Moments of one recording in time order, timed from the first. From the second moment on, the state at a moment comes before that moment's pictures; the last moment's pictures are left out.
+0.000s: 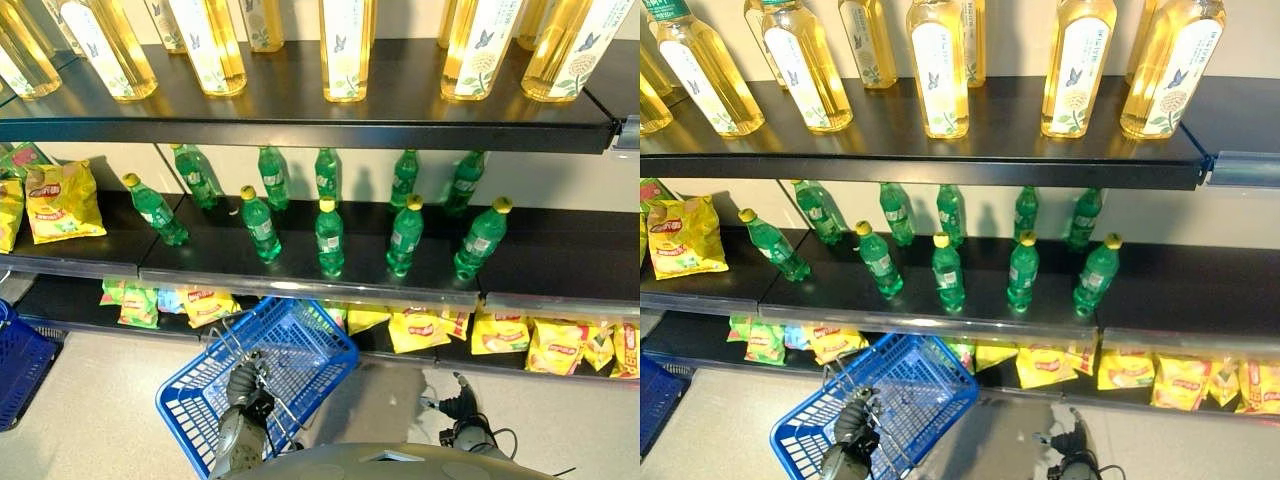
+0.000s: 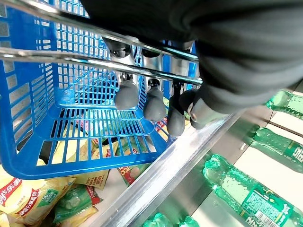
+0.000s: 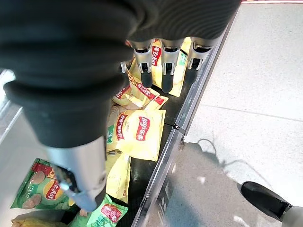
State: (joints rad) left arm 0.17 0.05 -0.16 0.67 -0.92 -0.31 0.07; right arm -0.04 -0.17 0.25 1.22 -0.05 -0.21 -0.44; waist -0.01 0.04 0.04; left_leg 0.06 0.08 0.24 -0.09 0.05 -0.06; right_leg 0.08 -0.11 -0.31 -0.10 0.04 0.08
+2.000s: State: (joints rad) left arm 0.05 0.13 -0.13 0.51 -0.92 -0.38 0.11; right arm -0.02 -0.25 0.21 0.59 0.06 -0.36 -0.40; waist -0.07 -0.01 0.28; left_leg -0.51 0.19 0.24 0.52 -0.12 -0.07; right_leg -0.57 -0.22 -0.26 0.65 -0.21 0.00
